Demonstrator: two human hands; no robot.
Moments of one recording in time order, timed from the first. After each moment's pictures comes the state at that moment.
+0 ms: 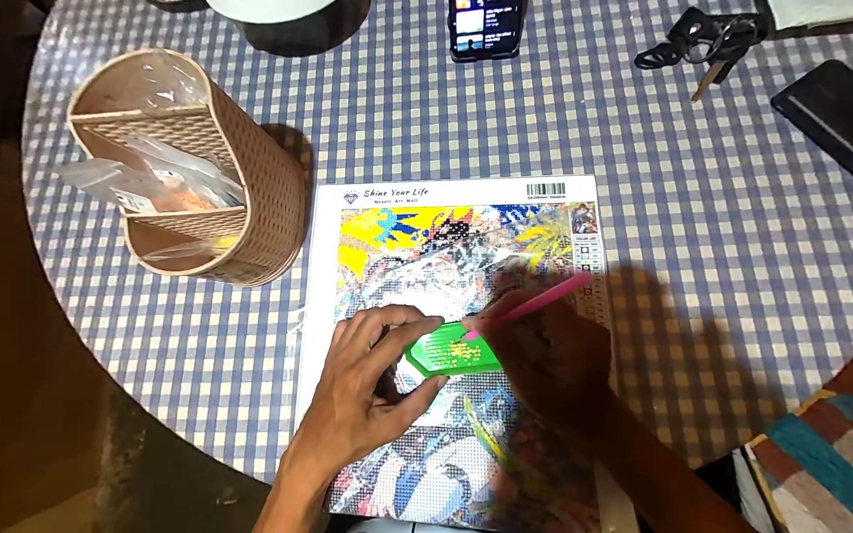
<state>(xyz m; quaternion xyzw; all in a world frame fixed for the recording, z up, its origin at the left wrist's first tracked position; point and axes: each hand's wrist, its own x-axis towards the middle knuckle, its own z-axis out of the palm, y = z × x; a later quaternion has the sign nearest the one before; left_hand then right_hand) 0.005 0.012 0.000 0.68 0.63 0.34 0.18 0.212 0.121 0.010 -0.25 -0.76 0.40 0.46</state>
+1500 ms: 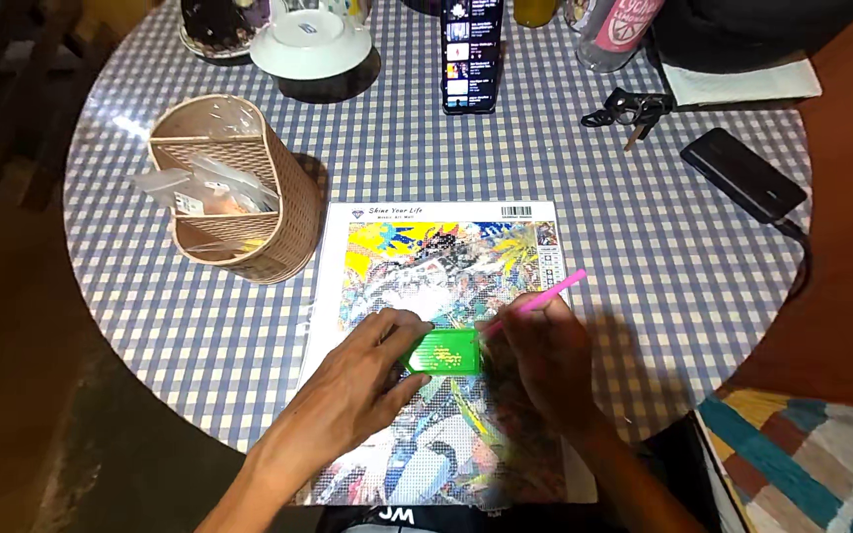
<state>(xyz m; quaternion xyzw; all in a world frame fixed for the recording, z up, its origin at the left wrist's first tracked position) 0.004 0.008 0.043 0.72 0.62 0.20 0.23 0.232 0.101 0.011 -0.33 -0.67 0.46 0.48</state>
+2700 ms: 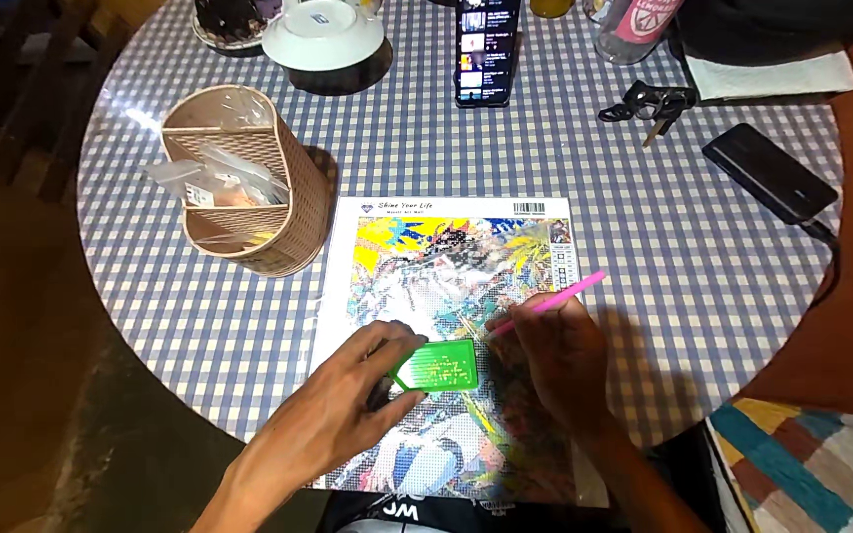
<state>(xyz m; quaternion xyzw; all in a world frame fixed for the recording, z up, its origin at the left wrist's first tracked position) -0.009 -0.012 0.040 0.71 0.61 0.25 0.24 0.232 0.100 0.010 -0.33 -0.66 0.47 0.49</state>
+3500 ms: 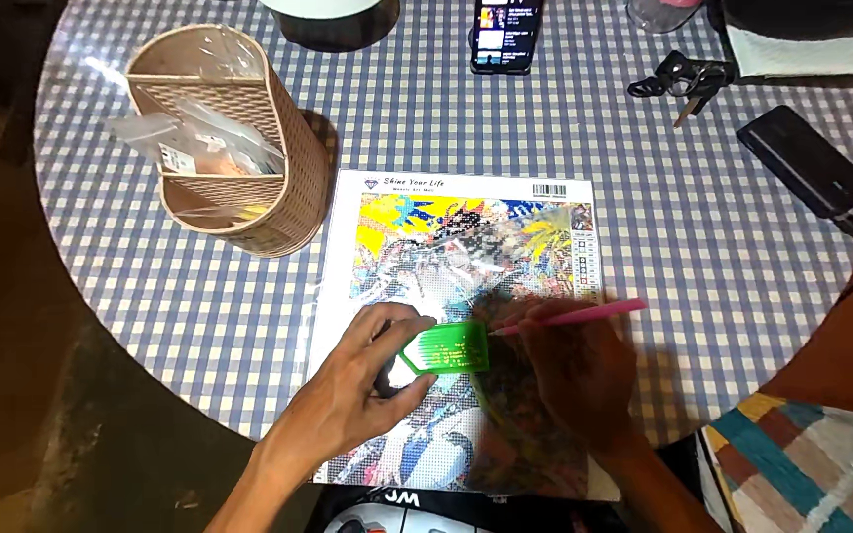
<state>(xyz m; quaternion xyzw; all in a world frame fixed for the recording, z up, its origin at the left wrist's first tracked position) -0.004 -0.013 0.013 0.68 0.61 0.33 0.25 0.234 0.091 0.016 -0.31 -0.76 0.36 0.45</state>
